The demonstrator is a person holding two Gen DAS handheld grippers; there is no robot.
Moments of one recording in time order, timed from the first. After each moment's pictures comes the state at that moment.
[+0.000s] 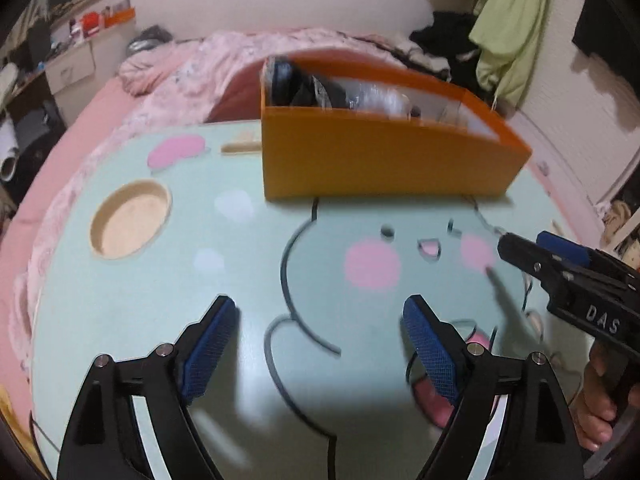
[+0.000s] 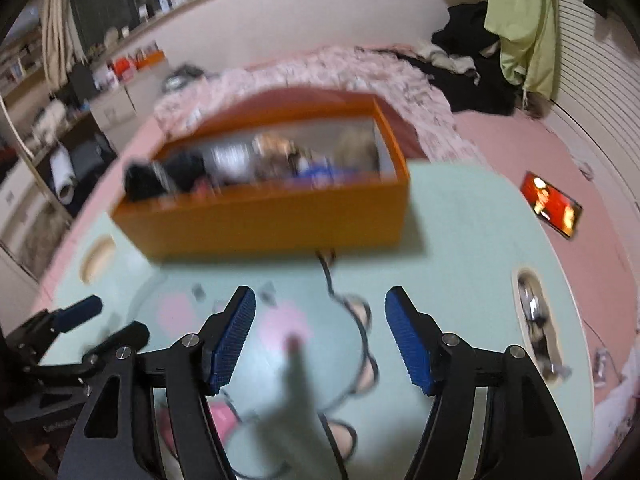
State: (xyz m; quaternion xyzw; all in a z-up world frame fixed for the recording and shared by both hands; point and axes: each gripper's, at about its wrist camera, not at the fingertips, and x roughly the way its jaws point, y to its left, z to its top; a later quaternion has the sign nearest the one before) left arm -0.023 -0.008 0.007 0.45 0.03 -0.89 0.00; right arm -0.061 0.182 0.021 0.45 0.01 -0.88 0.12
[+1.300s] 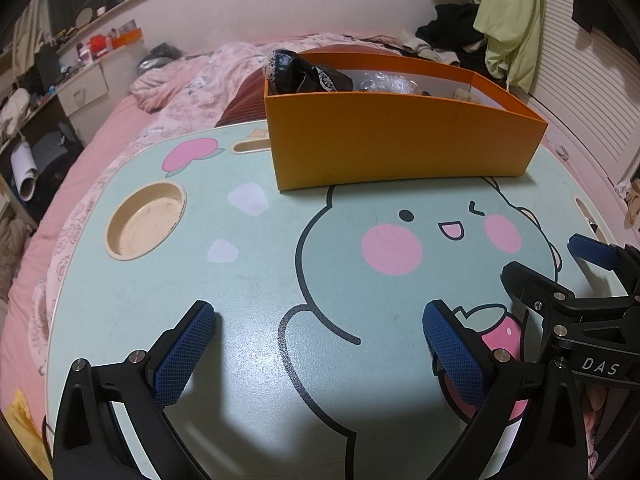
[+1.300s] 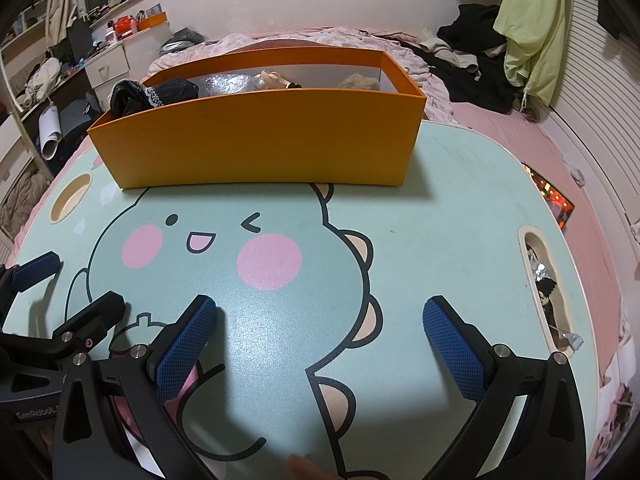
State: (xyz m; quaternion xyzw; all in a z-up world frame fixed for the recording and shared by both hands) left arm -0.024 -0.004 -0.005 0.45 0.01 -0.89 0.02; right arm -0.049 0.177 -0.010 0.45 0.06 -0.88 0.11
